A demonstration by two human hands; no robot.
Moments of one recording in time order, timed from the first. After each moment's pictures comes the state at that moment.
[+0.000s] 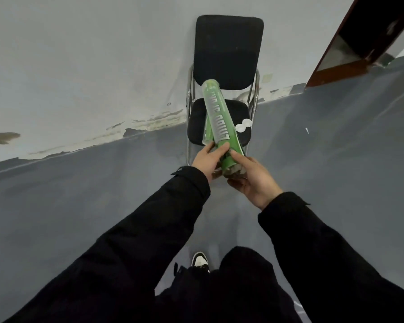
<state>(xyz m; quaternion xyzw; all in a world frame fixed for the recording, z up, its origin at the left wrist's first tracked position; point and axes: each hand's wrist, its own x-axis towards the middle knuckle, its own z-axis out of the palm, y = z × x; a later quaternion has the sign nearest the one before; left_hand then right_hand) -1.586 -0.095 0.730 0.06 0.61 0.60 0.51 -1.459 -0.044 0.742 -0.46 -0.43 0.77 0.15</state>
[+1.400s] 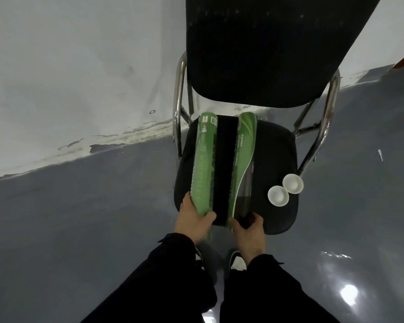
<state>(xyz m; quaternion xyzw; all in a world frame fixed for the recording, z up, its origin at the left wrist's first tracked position) -1.891 0.226 0.369 0.09 0.85 0.29 0.44 -1.751 0.307 0.345 -0.66 -0.49 0.56 0.03</state>
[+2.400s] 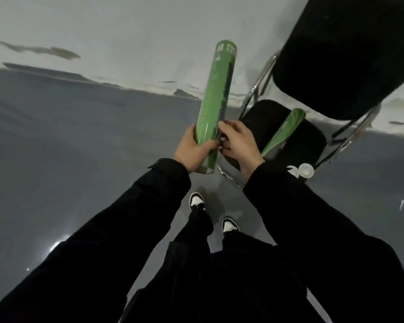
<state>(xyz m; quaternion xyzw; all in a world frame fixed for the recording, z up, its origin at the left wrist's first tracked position) -1.821 0.100 0.680 -0.03 0.83 0.50 0.26 -1.795 0.238 0.664 -0.32 -0.57 0.75 -0.10</state>
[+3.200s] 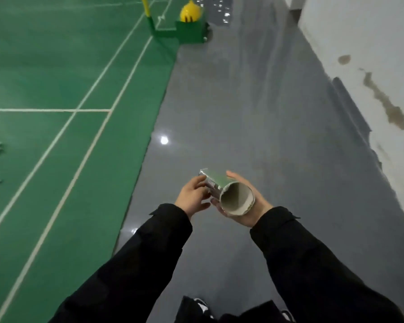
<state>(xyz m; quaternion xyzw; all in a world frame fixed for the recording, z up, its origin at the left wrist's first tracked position) -1.311 -0.400 0.753 -0.53 0.47 0.69 -0.16 -1.462 -0.326 0.747 0.02 -0.47 0.51 -0.72</state>
